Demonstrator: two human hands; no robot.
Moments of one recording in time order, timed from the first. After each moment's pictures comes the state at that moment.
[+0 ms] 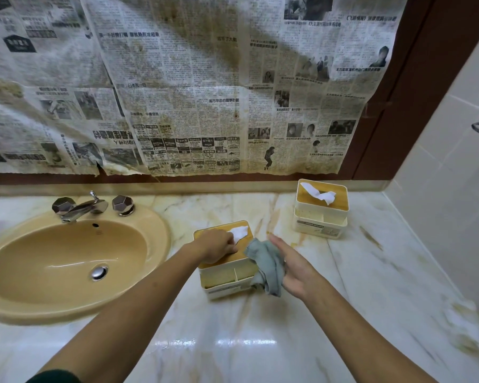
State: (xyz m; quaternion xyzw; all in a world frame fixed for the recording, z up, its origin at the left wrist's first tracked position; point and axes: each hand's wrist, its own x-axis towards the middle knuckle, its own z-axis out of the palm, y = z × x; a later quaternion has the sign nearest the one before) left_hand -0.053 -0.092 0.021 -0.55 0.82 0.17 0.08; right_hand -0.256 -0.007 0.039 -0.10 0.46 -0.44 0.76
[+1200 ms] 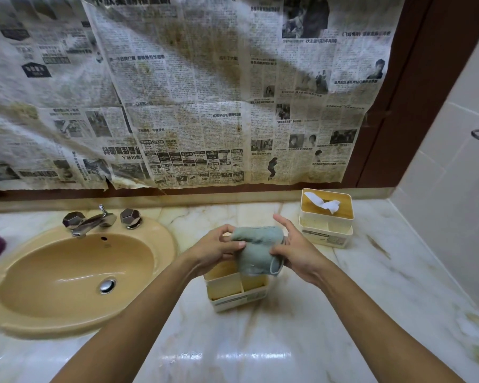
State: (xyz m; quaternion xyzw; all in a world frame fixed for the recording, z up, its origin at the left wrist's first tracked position) left_hand -0.049 -0.056 0.070 -0.46 0.48 0.68 -0.31; right_hand -0.264 -0.034 0.071 -0.43 0.50 -0.39 0.64
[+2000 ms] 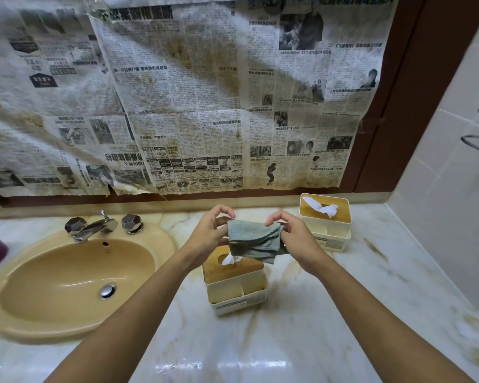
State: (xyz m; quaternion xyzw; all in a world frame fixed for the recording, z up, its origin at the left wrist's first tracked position) left_hand -0.047 -0.066 0.095 -0.45 0.57 0.55 -0.41; right_hand -0.263 -0.042 0.095 -0.55 0.53 -0.43 0.49
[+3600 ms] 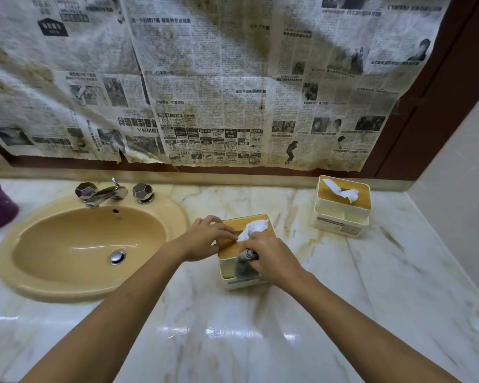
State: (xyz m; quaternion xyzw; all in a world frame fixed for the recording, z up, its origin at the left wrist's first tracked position) left_hand 0.030 -0.067 0.025 -0.46 0.88 0.12 0.02; right_hand -0.189 -0.013 0.037 -0.85 0.48 -0.16 0.13
